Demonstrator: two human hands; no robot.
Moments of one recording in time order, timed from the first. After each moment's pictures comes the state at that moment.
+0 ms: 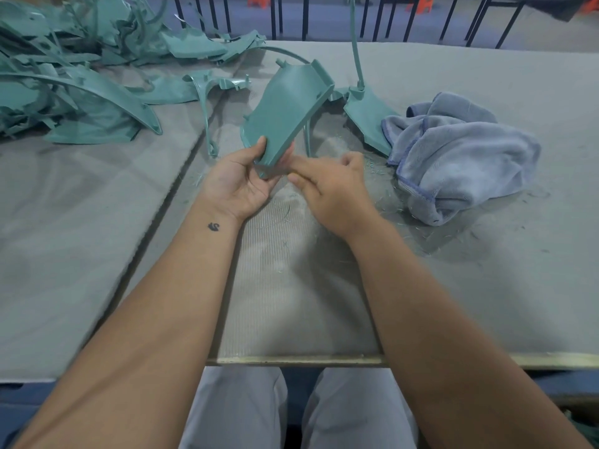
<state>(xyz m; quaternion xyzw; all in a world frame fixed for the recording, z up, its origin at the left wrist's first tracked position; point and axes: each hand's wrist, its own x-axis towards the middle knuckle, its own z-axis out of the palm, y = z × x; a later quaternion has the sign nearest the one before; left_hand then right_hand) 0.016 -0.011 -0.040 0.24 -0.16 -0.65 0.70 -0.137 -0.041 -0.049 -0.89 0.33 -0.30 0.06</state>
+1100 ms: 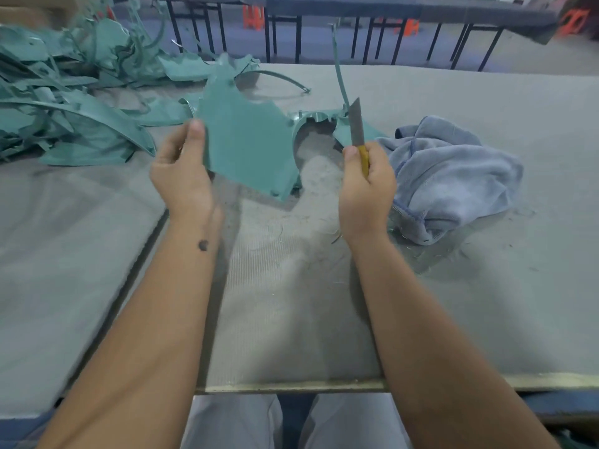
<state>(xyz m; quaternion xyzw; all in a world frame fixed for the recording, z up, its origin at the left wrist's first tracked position) 0.030 -0.006 -0.013 0.44 -0.18 -0.22 0.86 -0.145 -0.046 -0.033 -0.58 0.42 -0.62 0.32</state>
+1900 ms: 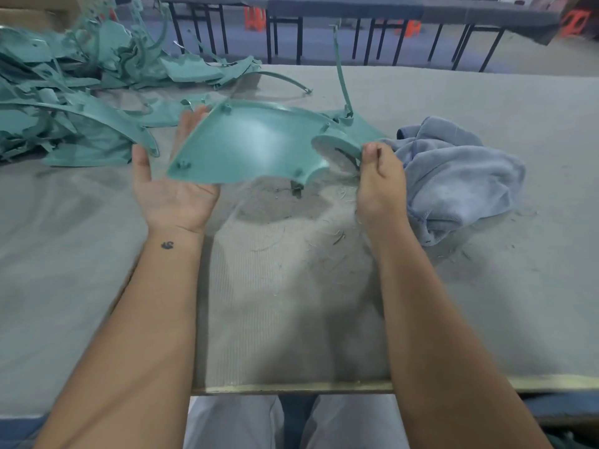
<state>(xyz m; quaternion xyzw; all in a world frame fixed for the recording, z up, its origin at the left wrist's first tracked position) 0.064 0.014 -0.029 -0.04 -0.13 -0.67 0.73 -0.164 -0.059 -0.027 -0.63 0.45 -0.55 0.32</state>
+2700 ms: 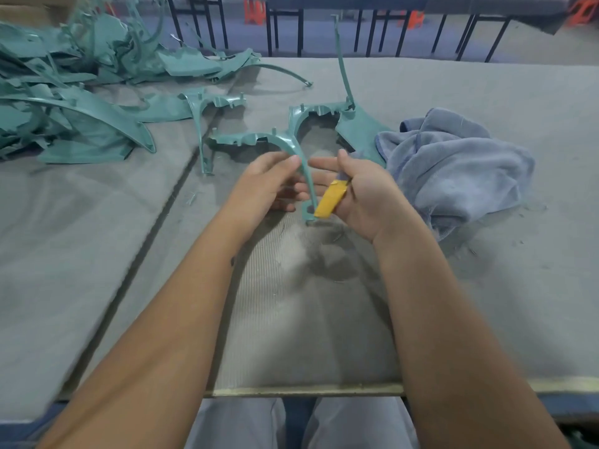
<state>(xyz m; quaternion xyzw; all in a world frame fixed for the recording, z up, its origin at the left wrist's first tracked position) -0.010 -0.011 -0.032 0.56 -0.43 -0.43 0.57 -0.156 -0.057 -0.015 -0.41 0.34 -0.37 0.76</state>
